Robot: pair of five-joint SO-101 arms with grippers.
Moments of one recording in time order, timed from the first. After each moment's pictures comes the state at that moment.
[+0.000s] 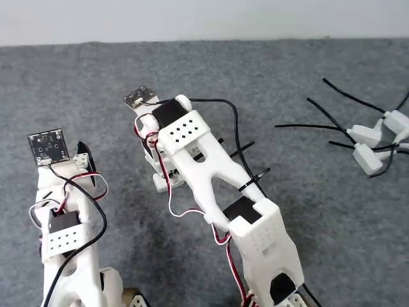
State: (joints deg) left arm -22.6 -43.8 75.6 10.9 4.9; right arm -40.6 34.3 -40.4 100.1 1.7
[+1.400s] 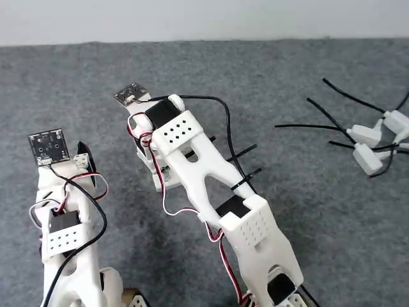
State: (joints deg) left arm -22.6 -43.6 75.6 10.9 4.9; right arm -41.9 40.8 -50.4 100.5 1.7
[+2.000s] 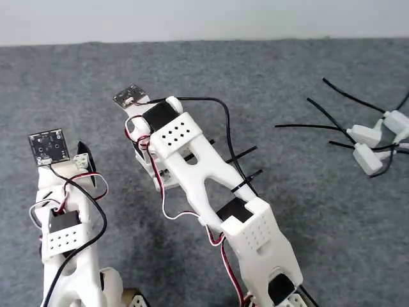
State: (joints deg) left arm -22.6 -43.6 75.6 10.9 4.9; right arm -43.0 37.6 -46.9 100.7 -0.2
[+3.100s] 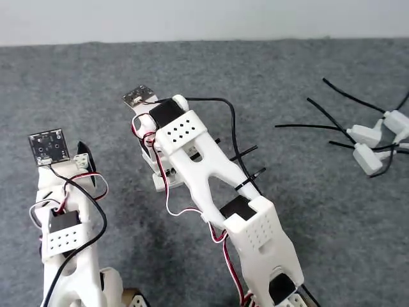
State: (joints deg) left arm -22.6 -43.6 75.6 10.9 4.9; right arm -41.1 37.6 -44.5 100.7 -0.3
